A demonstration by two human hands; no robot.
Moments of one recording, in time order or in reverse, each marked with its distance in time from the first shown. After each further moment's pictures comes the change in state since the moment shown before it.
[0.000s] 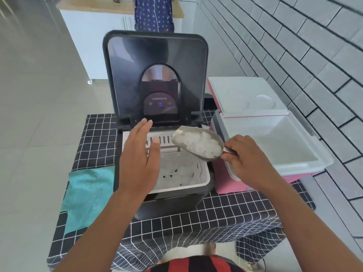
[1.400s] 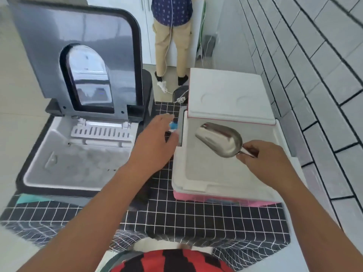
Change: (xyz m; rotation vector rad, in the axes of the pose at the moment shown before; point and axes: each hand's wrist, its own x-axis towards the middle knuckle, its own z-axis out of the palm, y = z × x) left_hand 0.034 0.108 0.191 0.194 -0.238 -0.121; right_hand 0.017 0.226 -0.079 0.127 -0.149 0.329
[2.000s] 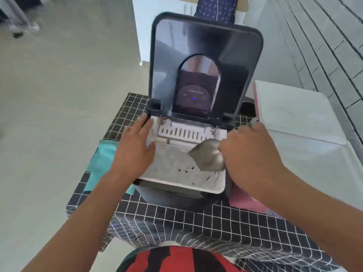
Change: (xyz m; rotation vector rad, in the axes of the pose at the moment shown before) left_hand -0.058 -0.198 -0.167 0.268 0.075 -0.125; right_hand -0.054 -0.291 0.091 -0.956 -0.051 -0.594
